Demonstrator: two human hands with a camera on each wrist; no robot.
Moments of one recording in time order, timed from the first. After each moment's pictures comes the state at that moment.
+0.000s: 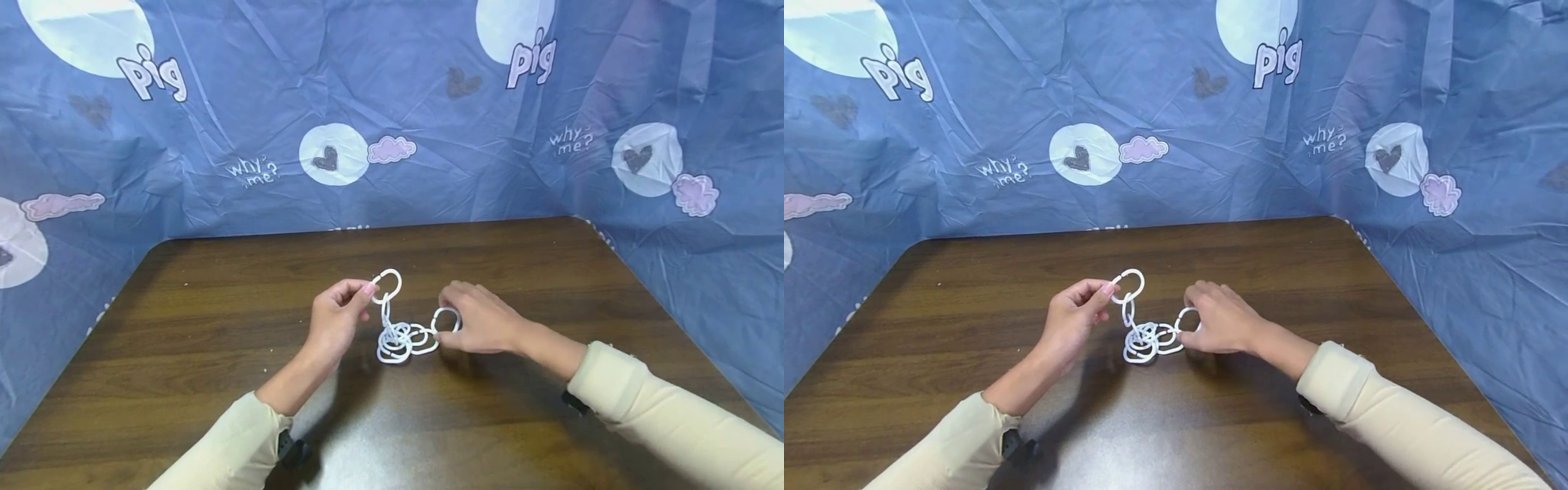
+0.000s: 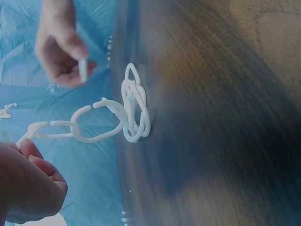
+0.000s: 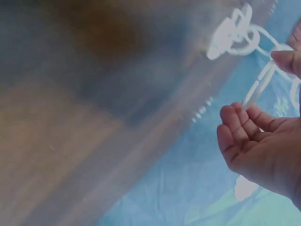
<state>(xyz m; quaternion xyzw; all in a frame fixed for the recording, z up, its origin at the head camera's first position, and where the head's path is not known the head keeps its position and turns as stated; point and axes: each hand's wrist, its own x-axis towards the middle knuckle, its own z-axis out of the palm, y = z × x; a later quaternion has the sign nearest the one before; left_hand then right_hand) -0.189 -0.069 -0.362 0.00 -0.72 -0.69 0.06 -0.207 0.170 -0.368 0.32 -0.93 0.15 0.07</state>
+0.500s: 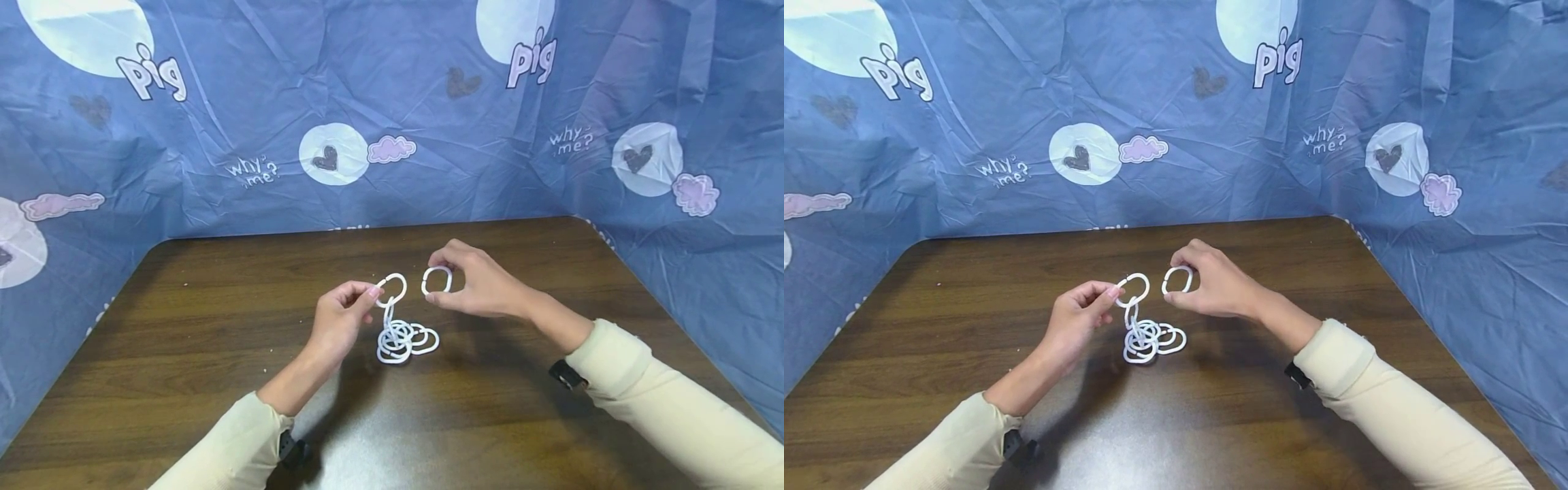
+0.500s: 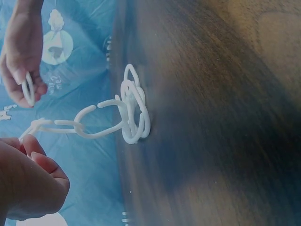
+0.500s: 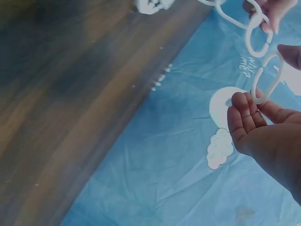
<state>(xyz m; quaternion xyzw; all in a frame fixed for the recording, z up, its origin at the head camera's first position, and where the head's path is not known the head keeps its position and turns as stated) -0.189 -0.067 -0.362 -0.01 -0.73 -0.68 0.03 -0.226 0.165 -0.321 0.34 -0.88 0.31 0.09</state>
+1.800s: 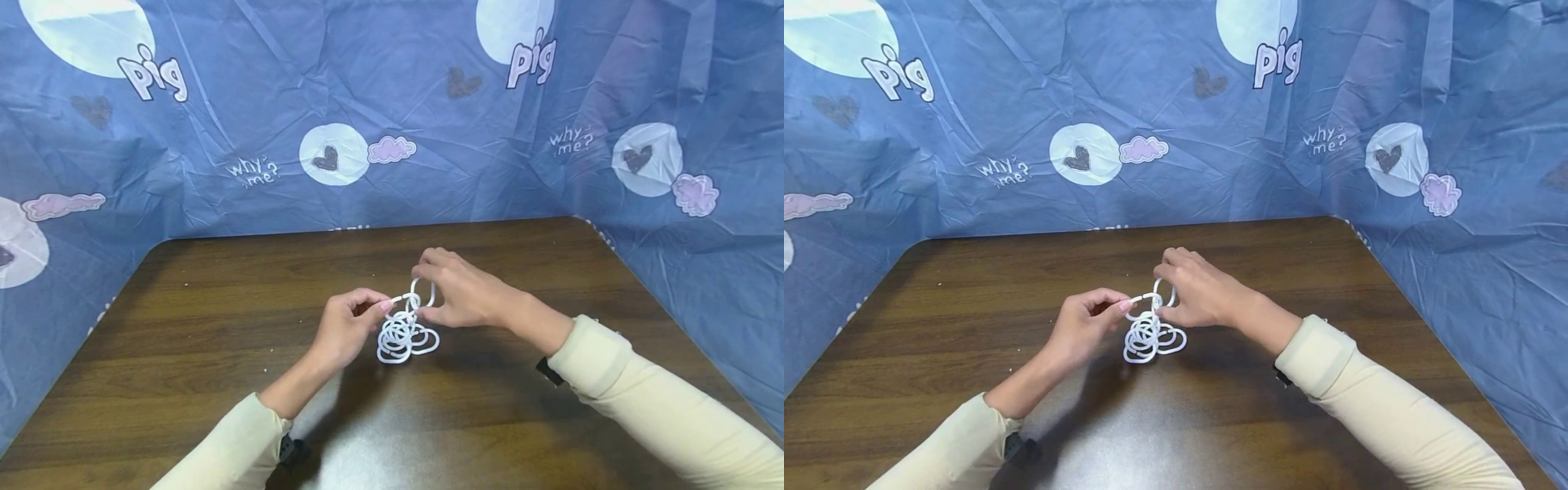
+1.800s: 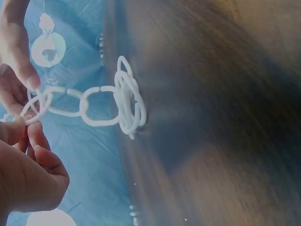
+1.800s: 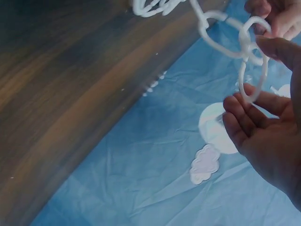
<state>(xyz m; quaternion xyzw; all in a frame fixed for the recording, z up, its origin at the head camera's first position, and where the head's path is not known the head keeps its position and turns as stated) -0.184 -0.065 -0.366 -0.11 -0.79 -0.61 0.05 -0.225 0.145 -0.320 0.43 -0.88 0.14 0.12</state>
